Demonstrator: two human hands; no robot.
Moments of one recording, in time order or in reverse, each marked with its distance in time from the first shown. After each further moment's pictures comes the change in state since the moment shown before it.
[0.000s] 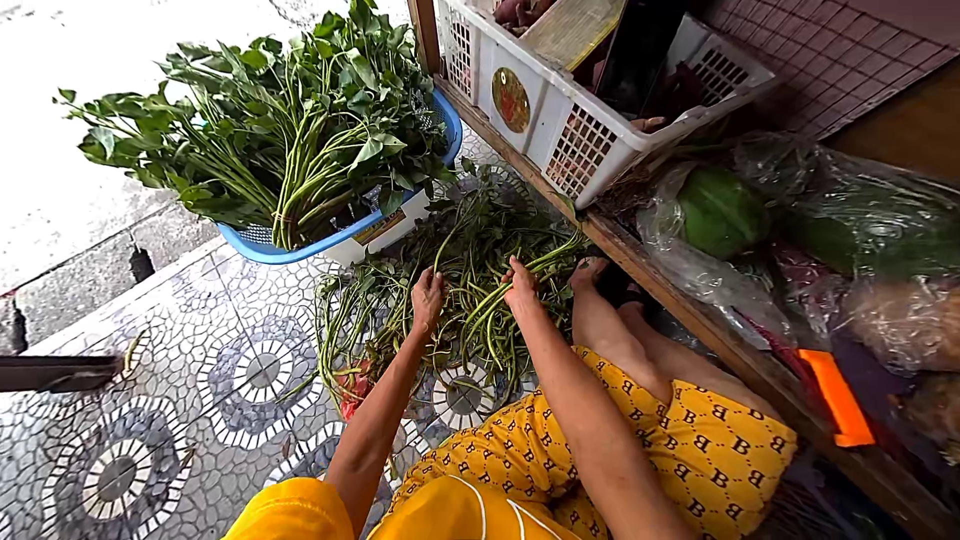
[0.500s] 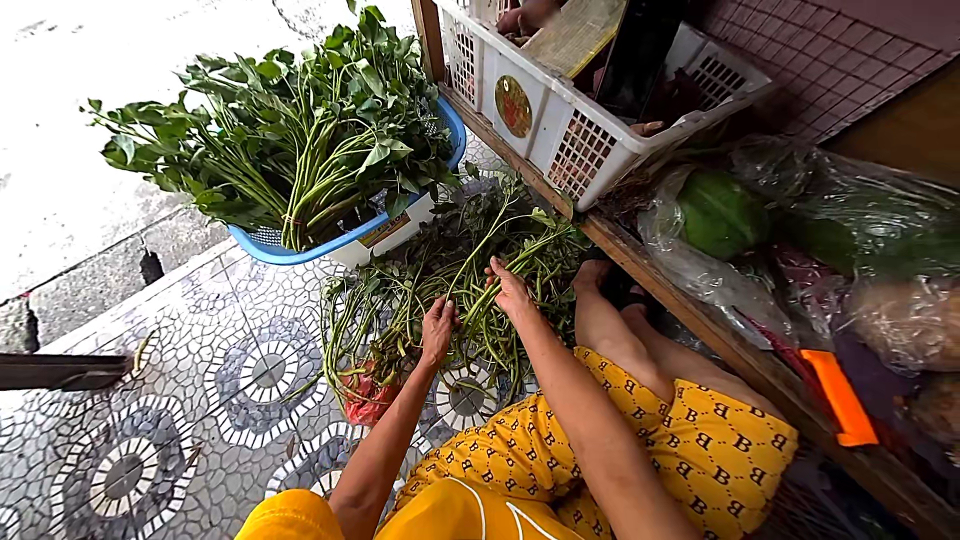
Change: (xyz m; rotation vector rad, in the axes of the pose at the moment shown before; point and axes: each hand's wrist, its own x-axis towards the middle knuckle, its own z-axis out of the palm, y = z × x) left_hand -0.058 -0.016 0.005 -0.241 -0.046 -0.001; right_hand -0.003 0.016 0.002 -0.095 -0.319 0.035
